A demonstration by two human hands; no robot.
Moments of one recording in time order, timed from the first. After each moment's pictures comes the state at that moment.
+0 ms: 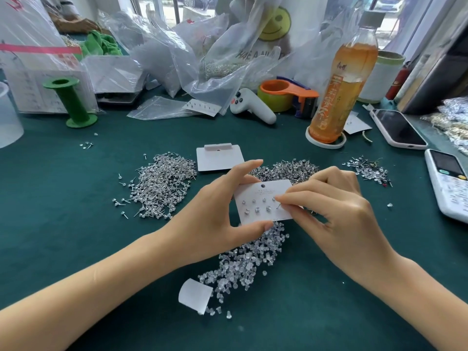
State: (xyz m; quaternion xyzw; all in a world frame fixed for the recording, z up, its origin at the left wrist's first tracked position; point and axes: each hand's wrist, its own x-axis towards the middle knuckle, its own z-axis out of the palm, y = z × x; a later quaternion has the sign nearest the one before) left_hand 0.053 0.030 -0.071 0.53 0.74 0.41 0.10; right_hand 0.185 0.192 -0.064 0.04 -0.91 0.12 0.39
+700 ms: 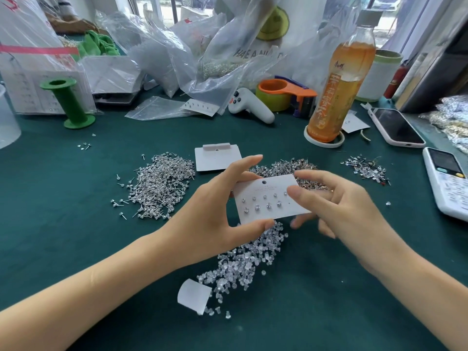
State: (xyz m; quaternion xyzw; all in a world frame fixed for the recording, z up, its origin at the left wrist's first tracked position) left_hand 0.057 0.030 -0.066 0.54 0.72 0.44 0.09; right_hand 0.188 0.190 -0.047 -0.24 -0.75 0.60 0.15
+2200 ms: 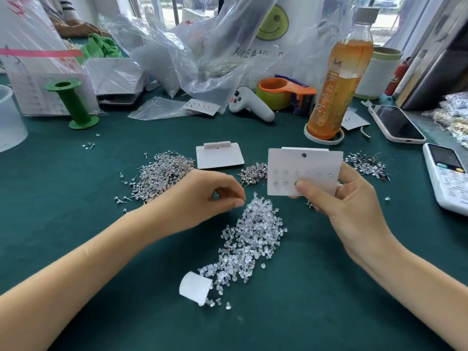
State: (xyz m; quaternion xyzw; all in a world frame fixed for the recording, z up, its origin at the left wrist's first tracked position) left_hand 0.020 0.029 -0.066 0.55 0.76 0.33 0.12; right_hand 0.185 0.197 -0.067 -0.15 -0.68 0.65 0.31
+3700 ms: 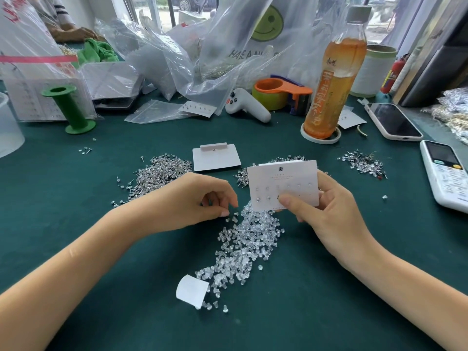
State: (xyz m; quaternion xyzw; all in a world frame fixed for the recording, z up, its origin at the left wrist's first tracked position) left_hand 0.011 0.022 -0.059 0.56 0.75 0.29 0.20; right_hand 0.183 0.193 -0.082 -0.09 -0.71 0.64 0.27
